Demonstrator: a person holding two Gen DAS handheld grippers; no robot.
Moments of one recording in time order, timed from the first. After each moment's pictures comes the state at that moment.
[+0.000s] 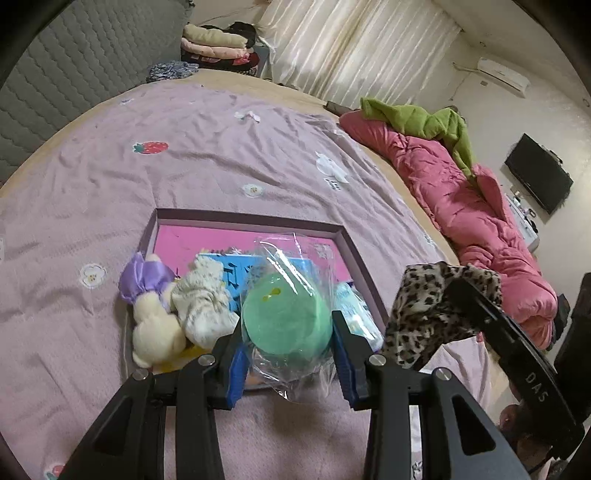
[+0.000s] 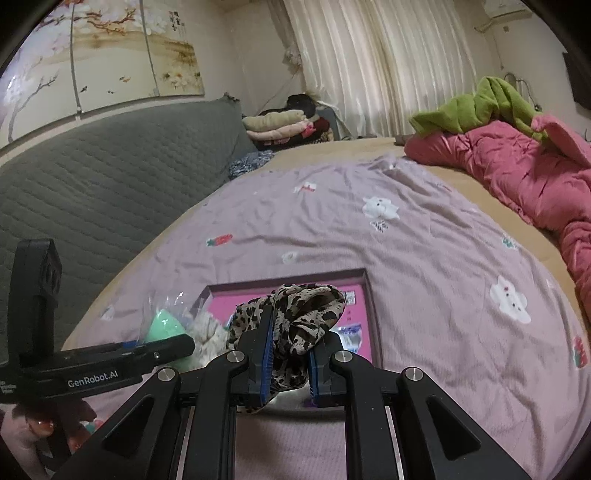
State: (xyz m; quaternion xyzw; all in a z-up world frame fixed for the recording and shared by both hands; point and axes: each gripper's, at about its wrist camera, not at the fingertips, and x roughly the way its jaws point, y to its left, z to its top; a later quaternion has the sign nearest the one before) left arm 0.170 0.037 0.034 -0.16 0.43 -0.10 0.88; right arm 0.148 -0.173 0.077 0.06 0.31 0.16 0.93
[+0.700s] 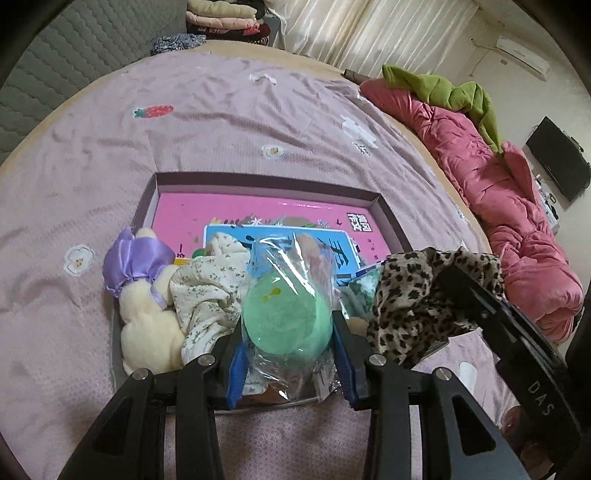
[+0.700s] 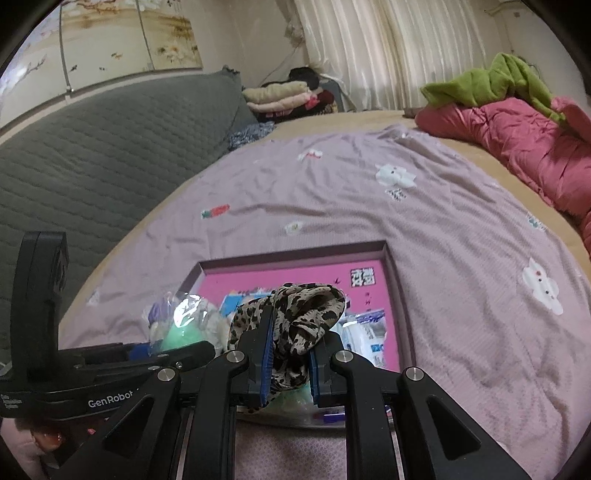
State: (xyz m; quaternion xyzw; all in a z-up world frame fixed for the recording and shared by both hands) left arm 0.202 0.033 -0.018 -0.14 0.49 -0.08 0.86; right arm 0.193 -0.147 0.020 0.05 0.37 0.18 0.91
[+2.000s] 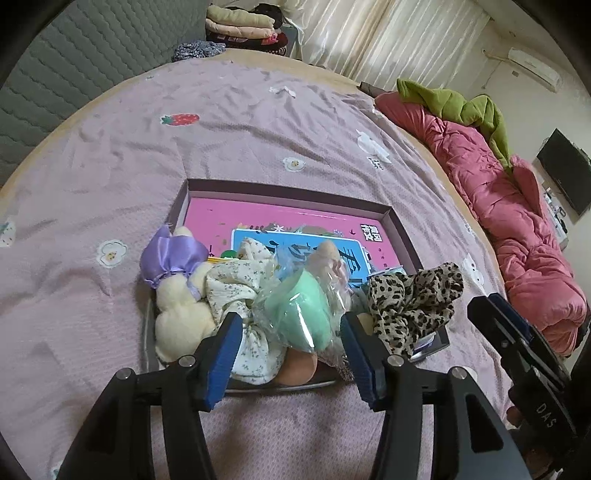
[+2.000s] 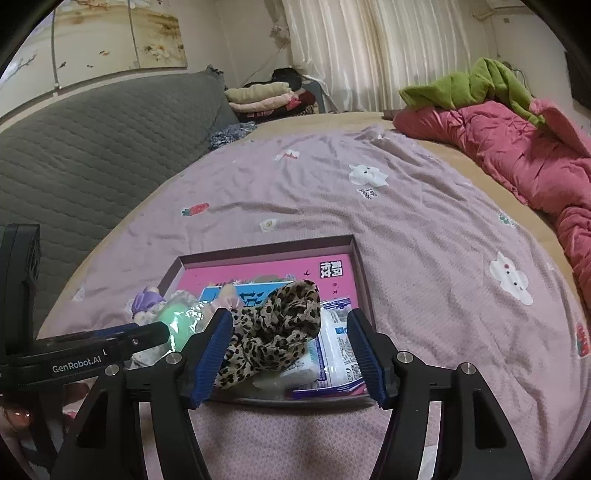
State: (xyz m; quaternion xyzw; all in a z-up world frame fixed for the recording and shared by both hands) left arm 0.178 0.047 0.005 -0.15 0.47 -0.05 0.87; right arm 0.163 -0.168 0.037 0.03 0.36 0.14 0.92
